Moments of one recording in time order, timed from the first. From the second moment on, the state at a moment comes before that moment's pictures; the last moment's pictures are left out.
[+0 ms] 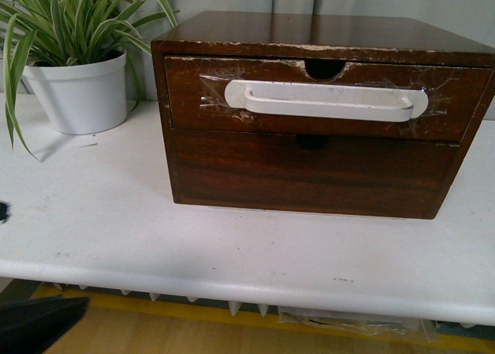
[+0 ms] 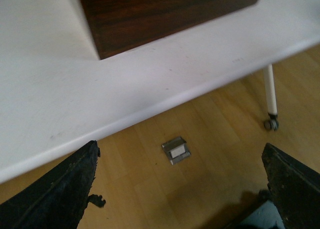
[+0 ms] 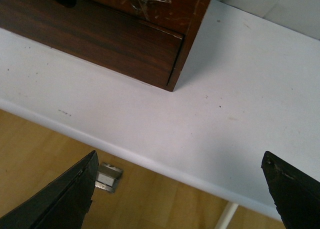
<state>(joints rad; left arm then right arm) -0.29 0.85 0.44 -0.13 0.26 0.28 0.01 0.79 0.46 -0.16 -0.16 -0.36</state>
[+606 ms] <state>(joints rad) -0.44 1.45 1.07 -0.34 0.35 0.75 0.12 1.22 0.90 -0.39 -0.24 -0.78</state>
